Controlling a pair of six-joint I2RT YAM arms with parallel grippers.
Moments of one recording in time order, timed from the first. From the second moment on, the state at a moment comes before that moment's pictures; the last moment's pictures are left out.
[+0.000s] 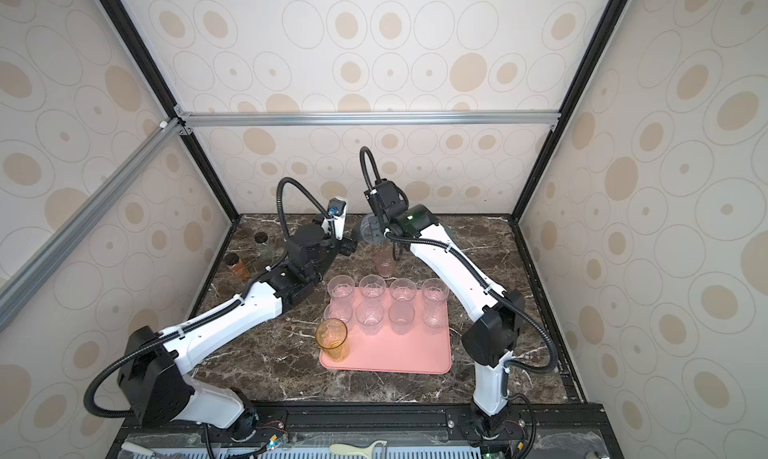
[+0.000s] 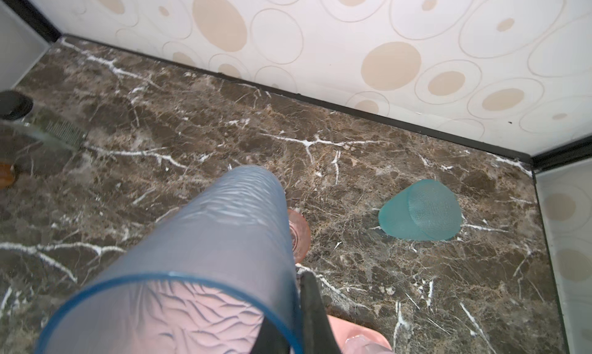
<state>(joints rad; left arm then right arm) -0.67 1.41 1.15 0.17 -0.37 0.06 0.67 1.85 2.00 -0.93 0.37 0.22</state>
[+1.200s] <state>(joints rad) -0.64 1.12 0.93 -0.18 0.12 -0.39 0.77 1.31 1.50 -1.25 0.14 0.35</state>
